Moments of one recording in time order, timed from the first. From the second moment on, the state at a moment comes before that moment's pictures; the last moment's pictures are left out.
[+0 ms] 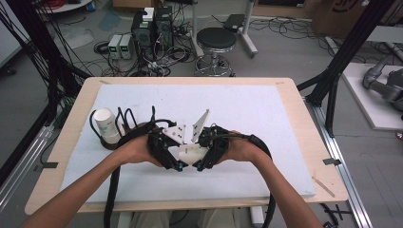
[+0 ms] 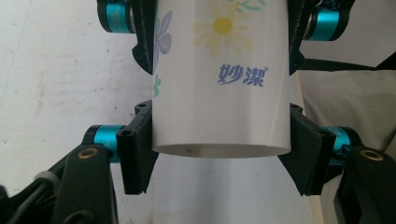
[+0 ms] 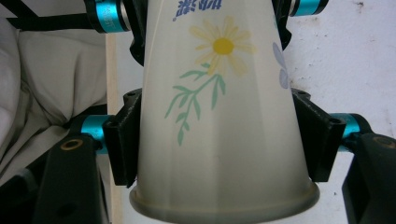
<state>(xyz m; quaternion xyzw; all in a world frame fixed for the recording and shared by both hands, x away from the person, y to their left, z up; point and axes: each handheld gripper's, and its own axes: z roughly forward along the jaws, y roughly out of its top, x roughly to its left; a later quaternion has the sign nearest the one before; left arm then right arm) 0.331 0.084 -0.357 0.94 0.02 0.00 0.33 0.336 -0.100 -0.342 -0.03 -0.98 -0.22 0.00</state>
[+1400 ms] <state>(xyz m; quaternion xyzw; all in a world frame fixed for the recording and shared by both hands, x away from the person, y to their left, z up) 0.324 0.118 -0.377 0.92 0.07 0.01 0.39 0.341 -0.136 -0.318 -0.04 -0.94 -0.34 -0.02</state>
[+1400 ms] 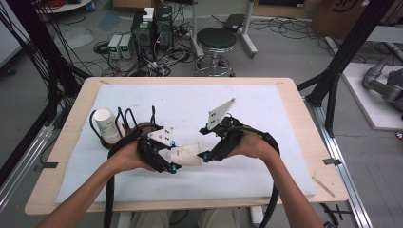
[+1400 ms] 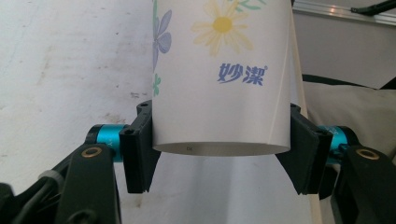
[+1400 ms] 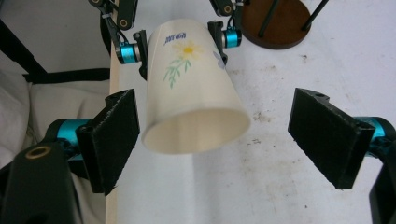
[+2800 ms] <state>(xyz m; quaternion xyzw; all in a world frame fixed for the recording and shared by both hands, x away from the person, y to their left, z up) 0.309 0.144 -0.402 0.77 0.12 -0.01 0.63 0.327 -0.159 -0.378 -0.10 -0.84 -0.54 0.02</state>
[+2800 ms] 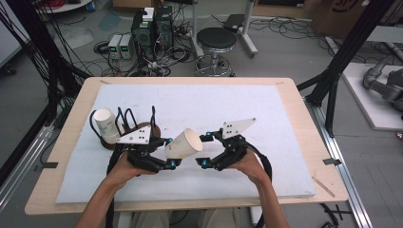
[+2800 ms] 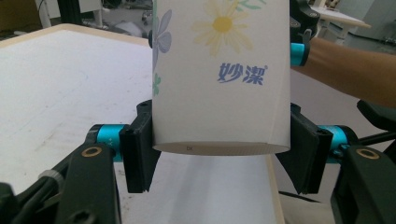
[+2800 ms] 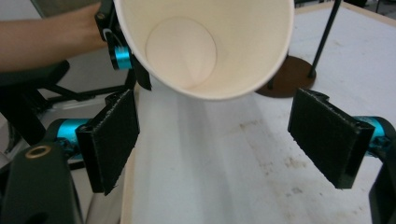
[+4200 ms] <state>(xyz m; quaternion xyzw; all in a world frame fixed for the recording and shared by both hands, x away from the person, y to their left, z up) 0.311 0.127 -0.405 0.77 0.08 -0.02 0.63 0.329 -0.144 -0.374 -0.06 -0.80 -0.59 0.04</state>
